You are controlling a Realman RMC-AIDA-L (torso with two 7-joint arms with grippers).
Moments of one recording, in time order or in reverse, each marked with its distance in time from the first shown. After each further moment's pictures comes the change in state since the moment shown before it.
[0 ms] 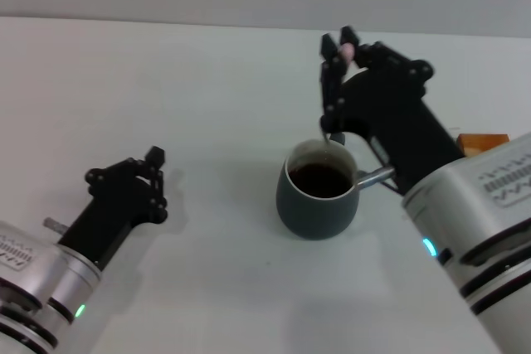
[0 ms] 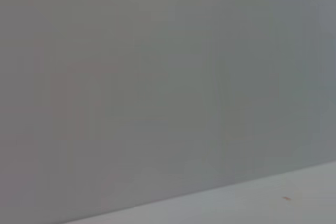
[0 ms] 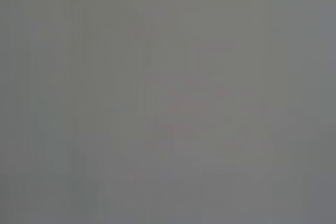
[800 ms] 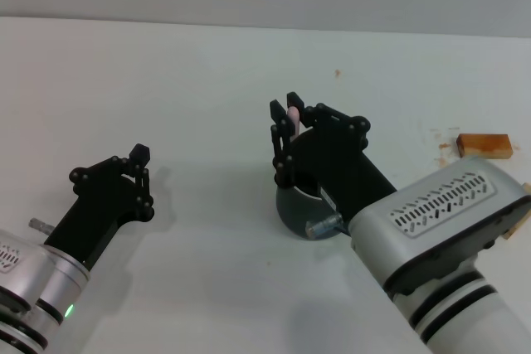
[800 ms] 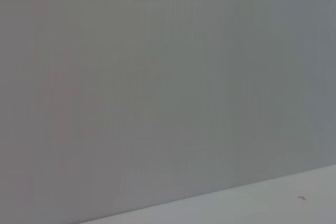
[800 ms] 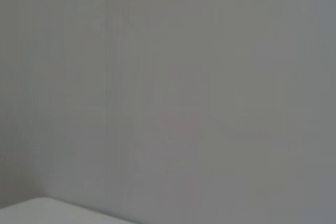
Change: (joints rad) left arm 0.010 0.000 -0.027 0.025 0.005 0.023 0.000; right arm -0.002 0.098 0.003 -0.139 -0.013 0.120 0.018
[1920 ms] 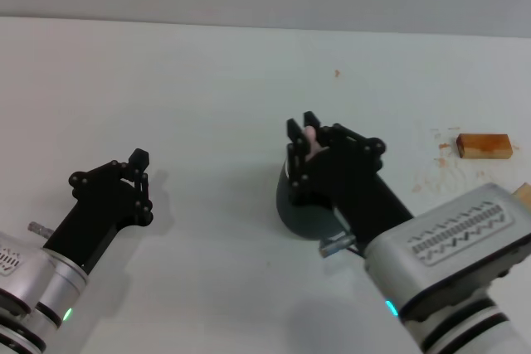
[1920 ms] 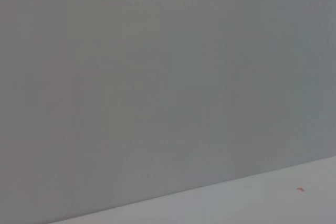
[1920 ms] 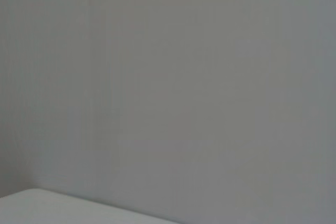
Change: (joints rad) left arm 0.003 0.000 0.006 0.009 0.001 -0.007 0.000; right arm -0.088 0.015 0.006 -0.019 -0.097 -0.001 0.058
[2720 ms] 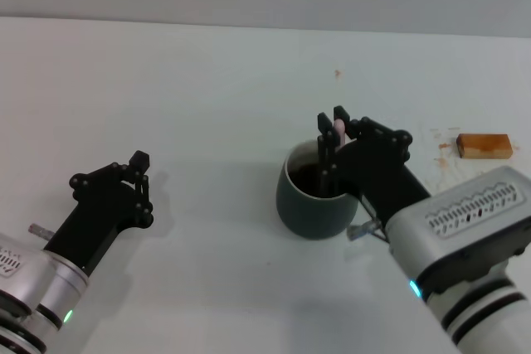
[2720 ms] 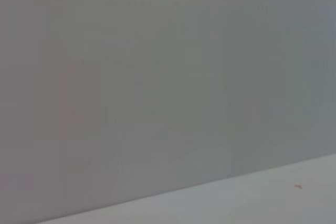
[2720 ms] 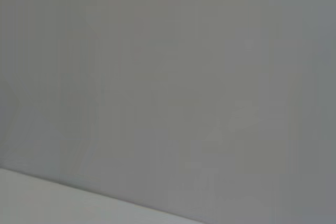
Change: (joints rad) left arm 0.002 -0.002 0.001 0.001 0.002 -0.003 0.000; right arm 0.006 -0.011 0.078 -0.045 0.002 0.037 0.001
